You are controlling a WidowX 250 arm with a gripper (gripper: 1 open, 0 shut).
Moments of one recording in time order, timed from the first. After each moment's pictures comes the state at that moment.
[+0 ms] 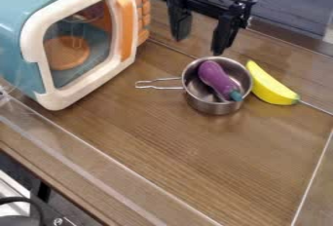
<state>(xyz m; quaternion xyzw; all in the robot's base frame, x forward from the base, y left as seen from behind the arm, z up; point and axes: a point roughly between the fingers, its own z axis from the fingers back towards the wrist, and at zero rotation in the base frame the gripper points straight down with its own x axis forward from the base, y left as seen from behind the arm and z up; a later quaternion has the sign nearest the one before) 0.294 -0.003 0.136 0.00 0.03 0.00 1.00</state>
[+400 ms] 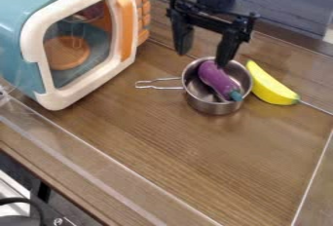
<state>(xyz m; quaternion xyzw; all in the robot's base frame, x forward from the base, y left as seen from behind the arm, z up) 0.295 -0.010 0.115 -0.01 0.05 0.02 1.00</state>
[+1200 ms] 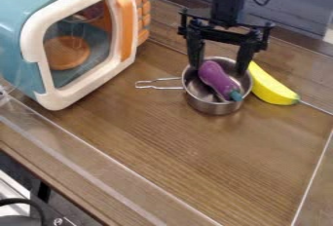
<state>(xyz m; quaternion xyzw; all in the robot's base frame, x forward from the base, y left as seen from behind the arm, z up) 0.306 -0.036 0.101 -0.02 0.04 0.12 0.99</state>
